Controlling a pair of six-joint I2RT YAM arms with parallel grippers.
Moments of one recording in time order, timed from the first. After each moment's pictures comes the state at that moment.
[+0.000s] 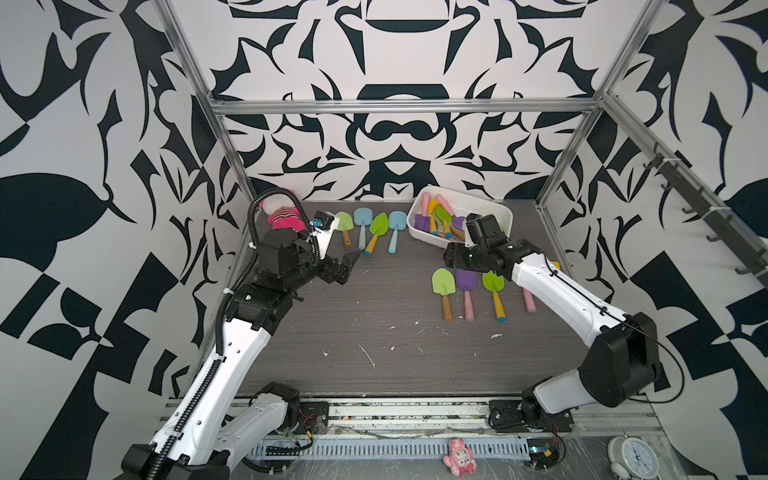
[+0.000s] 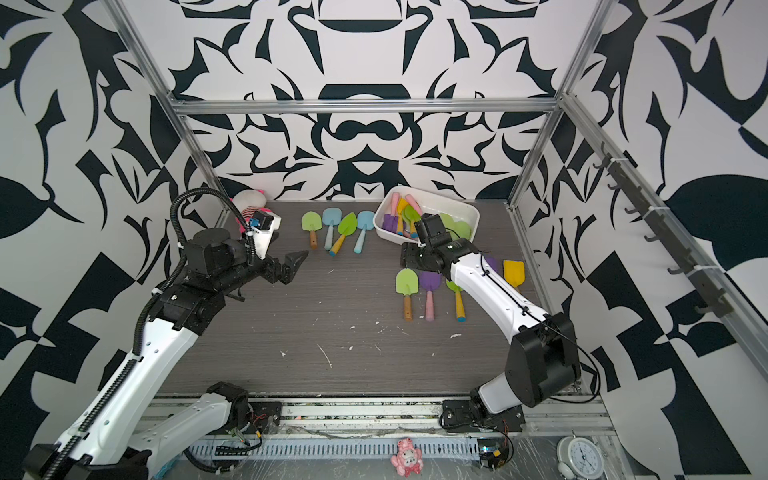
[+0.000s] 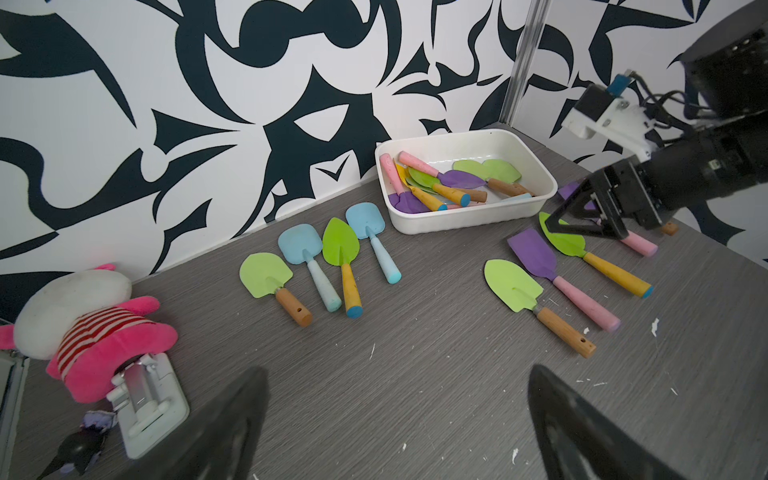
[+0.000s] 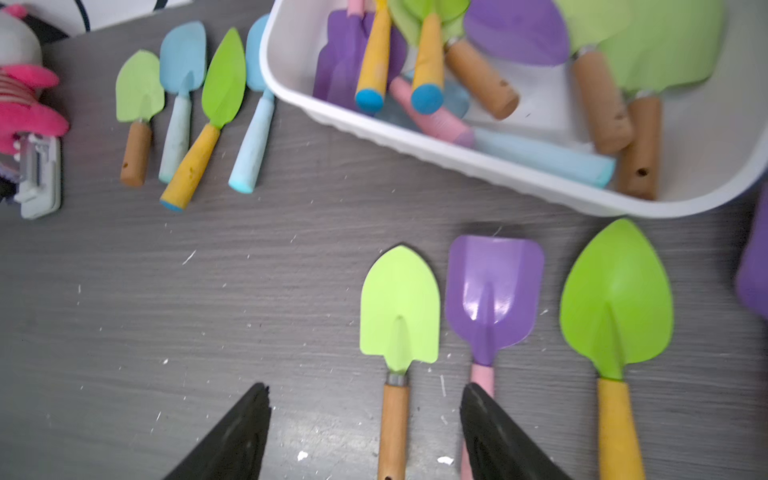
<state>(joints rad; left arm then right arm) -0.34 0.96 1.05 -0.45 0.28 0.12 0.38 1.49 1.26 -0.67 0.02 0.46</state>
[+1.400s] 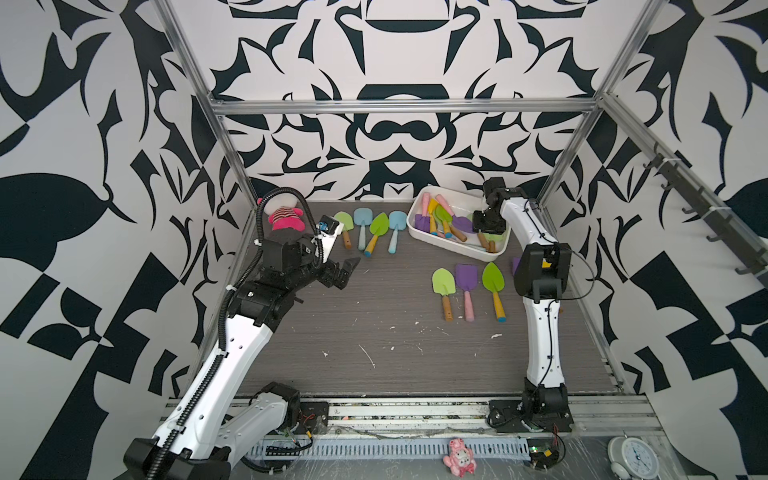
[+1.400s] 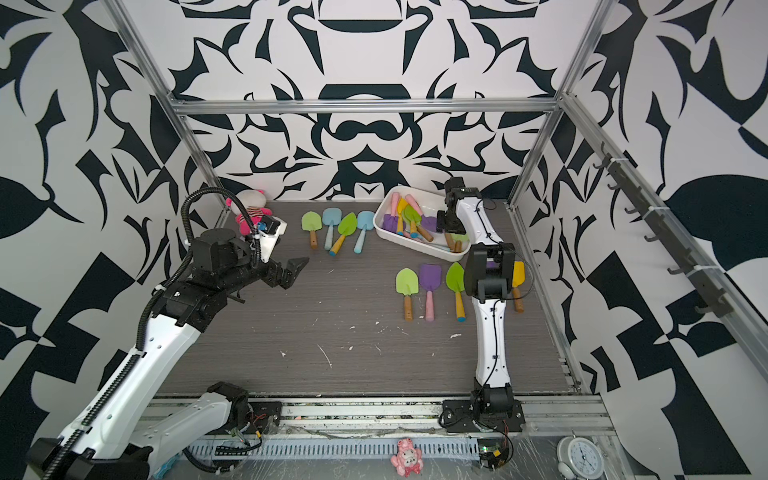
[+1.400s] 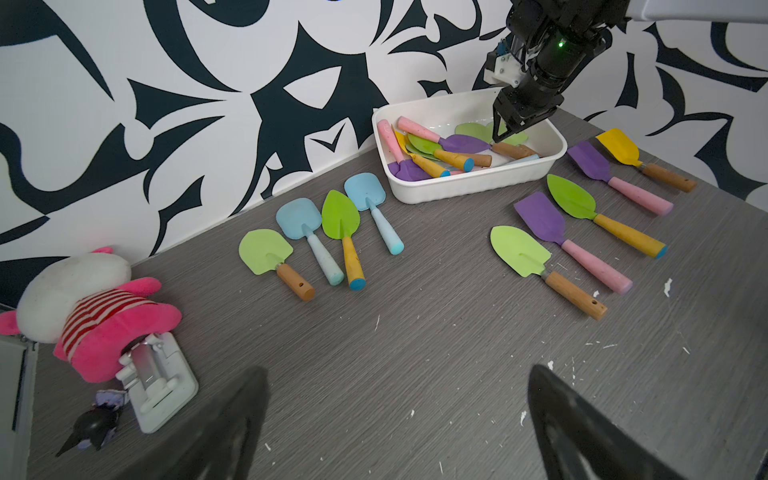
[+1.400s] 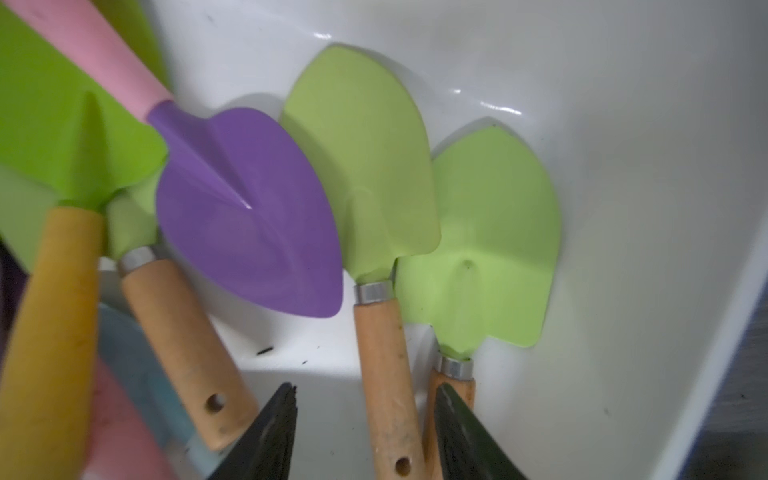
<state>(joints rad) -0.34 0.99 1.06 -0.52 0.27 0.19 0.05 2.47 2.34 -1.09 0.05 0.16</state>
